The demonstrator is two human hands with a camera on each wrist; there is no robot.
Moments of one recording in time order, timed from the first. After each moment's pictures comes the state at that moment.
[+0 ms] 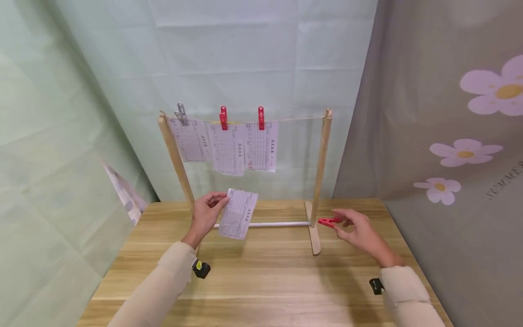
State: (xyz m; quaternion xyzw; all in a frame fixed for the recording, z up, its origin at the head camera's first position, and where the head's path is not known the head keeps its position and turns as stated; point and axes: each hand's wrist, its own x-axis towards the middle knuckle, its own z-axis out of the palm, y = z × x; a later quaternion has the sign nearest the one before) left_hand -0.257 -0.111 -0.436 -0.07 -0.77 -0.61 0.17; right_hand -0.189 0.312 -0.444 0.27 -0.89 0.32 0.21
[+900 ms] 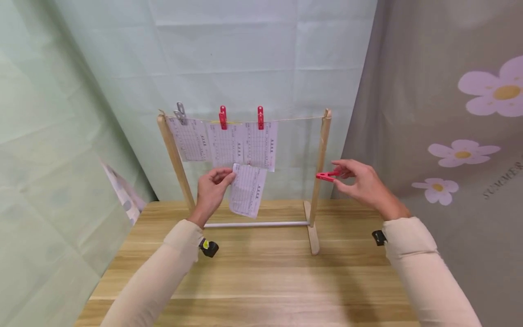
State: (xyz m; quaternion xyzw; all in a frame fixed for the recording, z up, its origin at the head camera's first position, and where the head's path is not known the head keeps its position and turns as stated) left_hand -0.274 -0.082 -0.376 -0.12 -0.72 -0.65 0.22; right_hand -0.223 0.300 -0.315 0.28 -0.89 0.27 0.22
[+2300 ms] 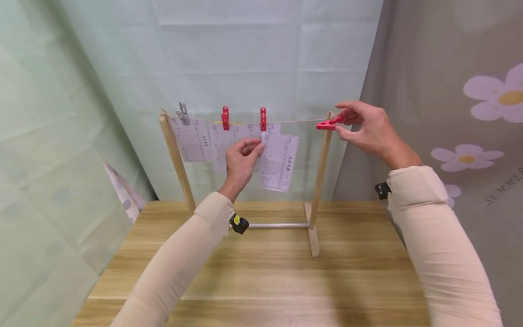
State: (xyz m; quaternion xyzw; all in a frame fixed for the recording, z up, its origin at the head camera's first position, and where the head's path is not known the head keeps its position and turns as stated) left_hand -0.292 -0.005 -0.309 -0.15 -0.67 -0.68 0.25; right_hand -0.248 0.285 -0.198 0.24 -0.89 0.29 0.25
